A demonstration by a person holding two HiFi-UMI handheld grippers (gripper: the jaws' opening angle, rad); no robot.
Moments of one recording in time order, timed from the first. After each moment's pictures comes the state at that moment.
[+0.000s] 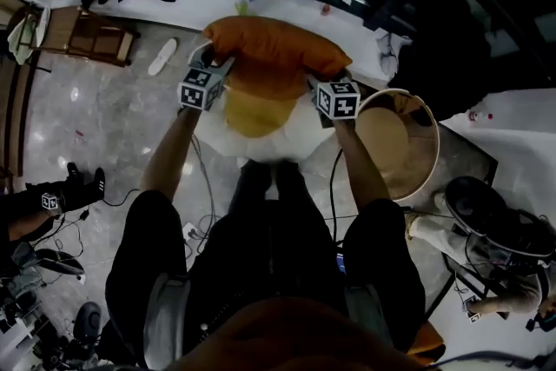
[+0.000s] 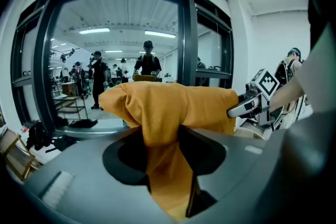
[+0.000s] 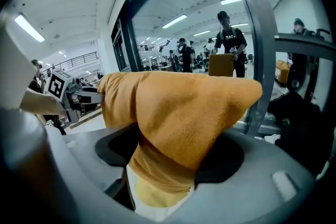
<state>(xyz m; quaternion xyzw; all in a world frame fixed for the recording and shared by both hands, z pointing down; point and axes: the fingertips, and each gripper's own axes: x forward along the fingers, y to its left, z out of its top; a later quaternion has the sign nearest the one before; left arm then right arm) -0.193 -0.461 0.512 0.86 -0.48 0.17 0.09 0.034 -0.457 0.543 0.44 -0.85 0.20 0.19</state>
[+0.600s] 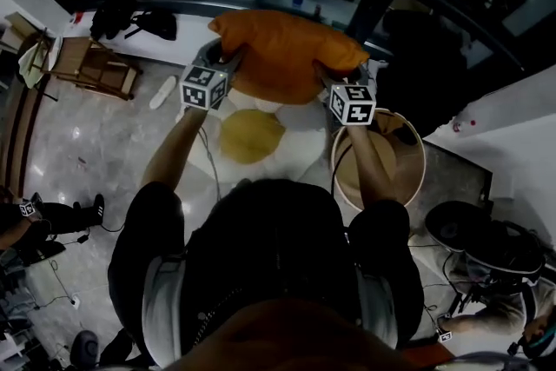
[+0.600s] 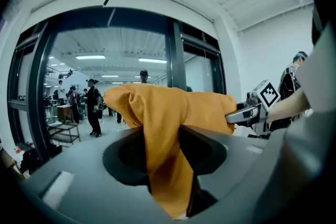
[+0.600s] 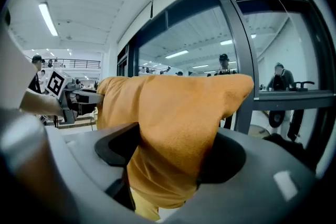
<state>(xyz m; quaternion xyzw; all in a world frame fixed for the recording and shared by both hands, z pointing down) -0.067 -0.487 0.317 0.87 -0.48 0.09 0.02 0.162 -0.487 0.354 0.48 -0.86 0.09 0.10</state>
